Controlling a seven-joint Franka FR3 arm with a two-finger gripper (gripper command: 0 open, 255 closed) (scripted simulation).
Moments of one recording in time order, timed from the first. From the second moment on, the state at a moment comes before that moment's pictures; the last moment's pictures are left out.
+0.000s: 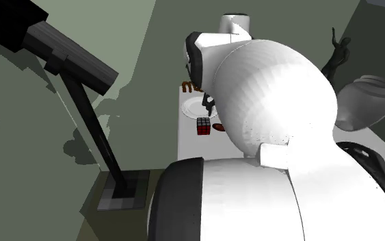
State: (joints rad) arm 0.04 -0.66 0.06 -2.45 0.04 1.75 0.22
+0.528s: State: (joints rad) arm 0.08 -0.44 0.14 -2.46 0.09 1.98 0.30
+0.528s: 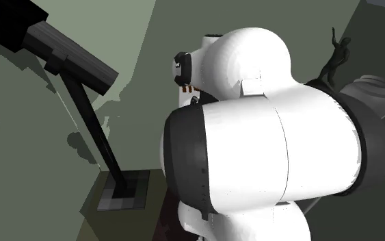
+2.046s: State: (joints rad) arm 0.09 -0.35 0.17 -2.51 0.10 2.12 0.33
